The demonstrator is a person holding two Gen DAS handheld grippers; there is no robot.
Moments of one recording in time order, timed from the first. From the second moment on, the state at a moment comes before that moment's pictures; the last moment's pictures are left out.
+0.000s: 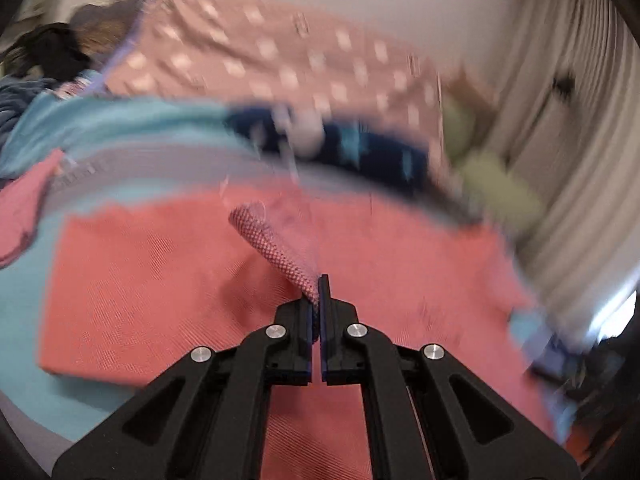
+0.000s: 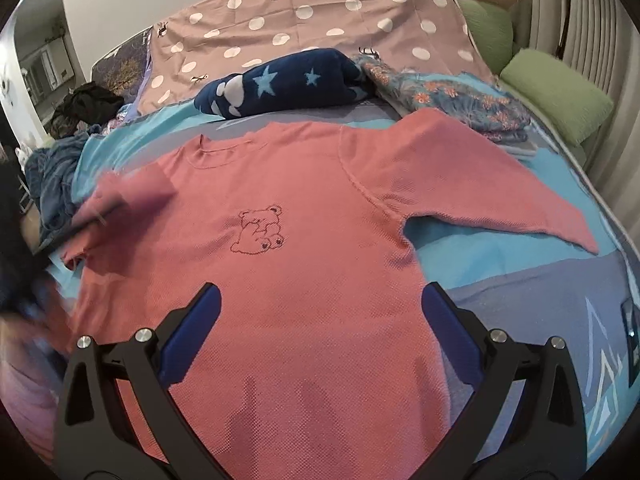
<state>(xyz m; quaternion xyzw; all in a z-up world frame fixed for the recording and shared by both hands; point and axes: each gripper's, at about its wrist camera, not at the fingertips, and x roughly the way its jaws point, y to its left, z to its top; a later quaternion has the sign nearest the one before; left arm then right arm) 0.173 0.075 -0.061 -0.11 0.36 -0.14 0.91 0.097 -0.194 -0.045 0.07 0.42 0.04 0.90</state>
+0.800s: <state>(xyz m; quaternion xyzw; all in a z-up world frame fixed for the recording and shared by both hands) 0.193 0.080 -0.100 -0.25 0.40 -0.24 0.85 0.215 0.002 -0.032 -0.10 0.53 0.30 0.79</state>
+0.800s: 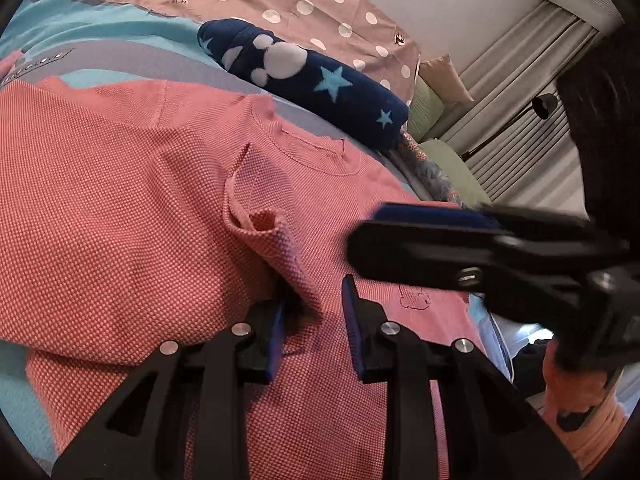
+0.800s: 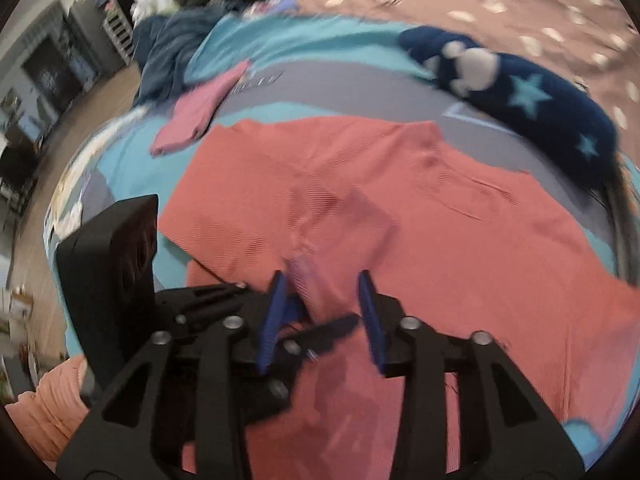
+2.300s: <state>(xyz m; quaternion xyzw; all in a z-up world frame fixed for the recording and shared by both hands) 0.172 0.182 -0.093 -0.30 0.36 -0.01 0.88 0.267 -0.192 -0.087 0.19 0.51 0.21 0.81</state>
